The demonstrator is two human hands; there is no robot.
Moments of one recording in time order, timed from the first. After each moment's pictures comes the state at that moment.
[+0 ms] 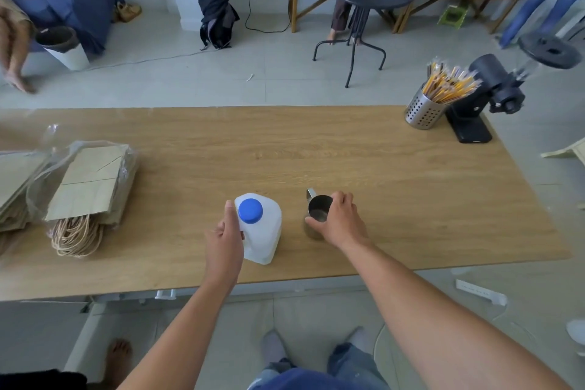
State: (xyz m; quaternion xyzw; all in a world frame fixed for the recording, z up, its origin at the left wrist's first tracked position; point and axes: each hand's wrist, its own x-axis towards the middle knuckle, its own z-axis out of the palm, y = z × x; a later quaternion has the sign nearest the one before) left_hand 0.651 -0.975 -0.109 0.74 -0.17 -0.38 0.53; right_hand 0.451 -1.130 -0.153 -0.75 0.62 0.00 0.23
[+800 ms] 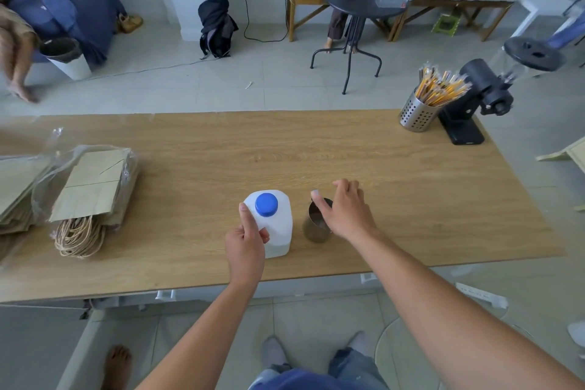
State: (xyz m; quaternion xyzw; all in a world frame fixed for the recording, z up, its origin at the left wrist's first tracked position) left_hand 0.605 -0.979 -0.102 0.75 -0.14 -0.35 0.55; right_hand 0.441 -1.129 -0.099 -0.77 0.60 -0.06 0.21
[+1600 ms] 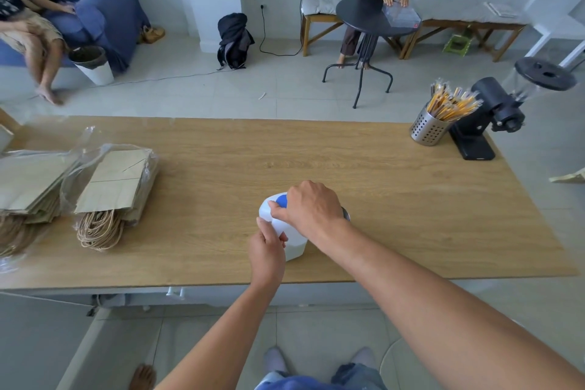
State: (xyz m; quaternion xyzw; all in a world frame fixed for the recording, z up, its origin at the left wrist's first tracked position) left_hand 0.591 -0.977 -0.109 0.76 -0.16 -0.36 0.52; right_hand 0.539 -1.070 0.001 -0.88 0.47 0.08 0.06
